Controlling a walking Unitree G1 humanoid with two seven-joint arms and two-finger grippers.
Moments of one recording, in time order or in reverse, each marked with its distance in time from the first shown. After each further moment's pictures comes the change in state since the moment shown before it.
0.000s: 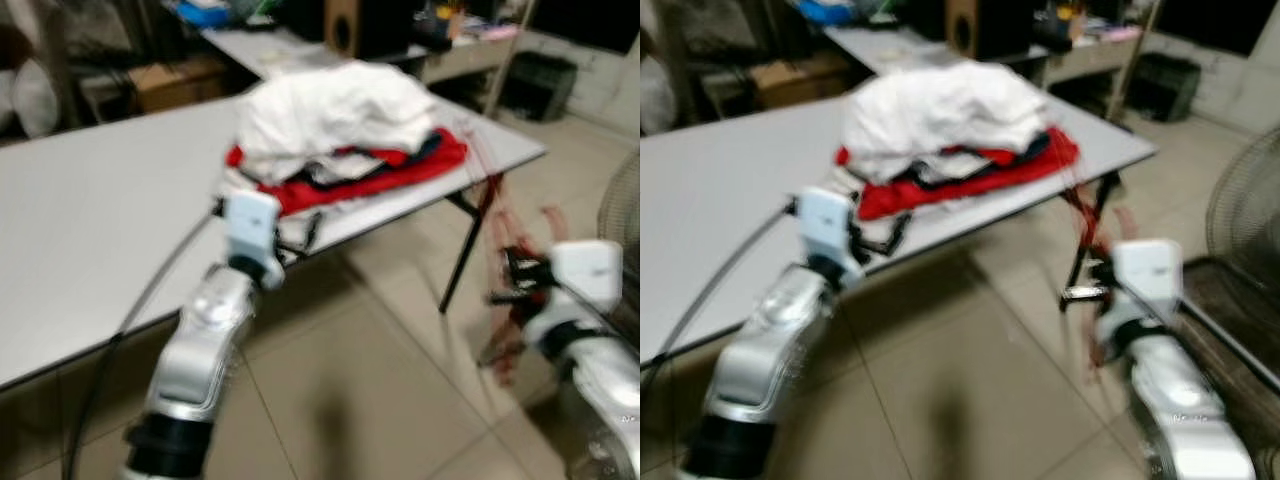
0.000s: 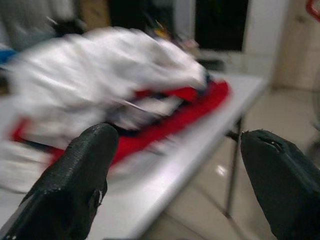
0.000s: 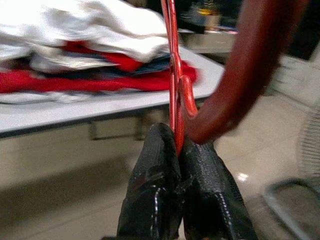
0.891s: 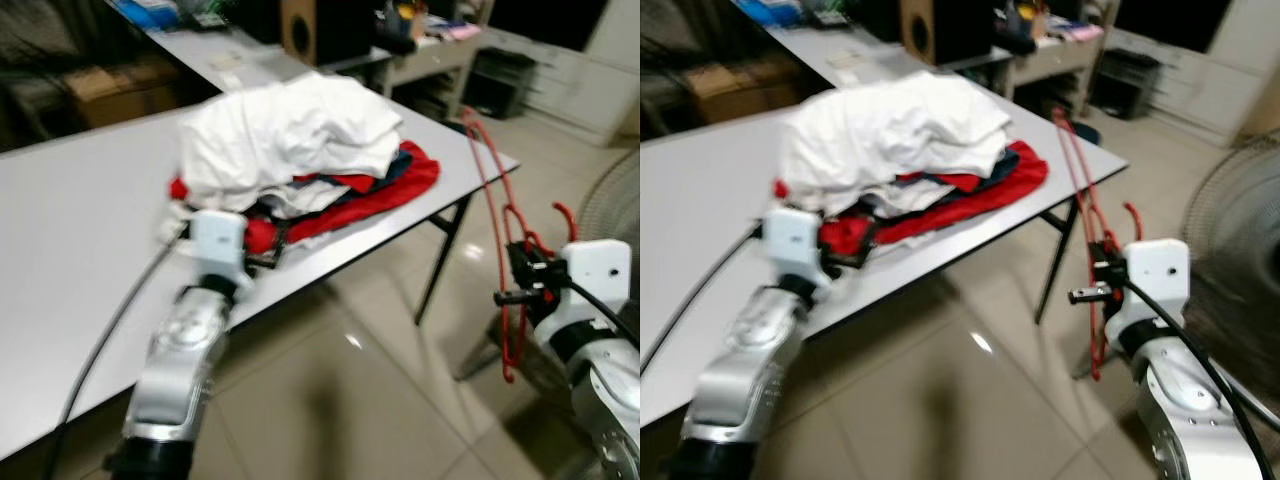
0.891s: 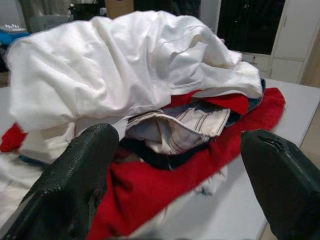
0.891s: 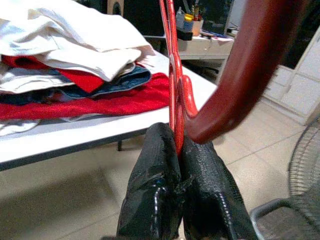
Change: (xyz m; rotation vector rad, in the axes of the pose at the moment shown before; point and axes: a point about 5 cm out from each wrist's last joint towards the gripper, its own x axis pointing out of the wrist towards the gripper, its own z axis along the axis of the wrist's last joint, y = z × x) left arm -0.022 0.037 -0.013 -0.008 0.004 0.195; right arm -0.002 0.002 0.005 -0.017 -0.042 0.080
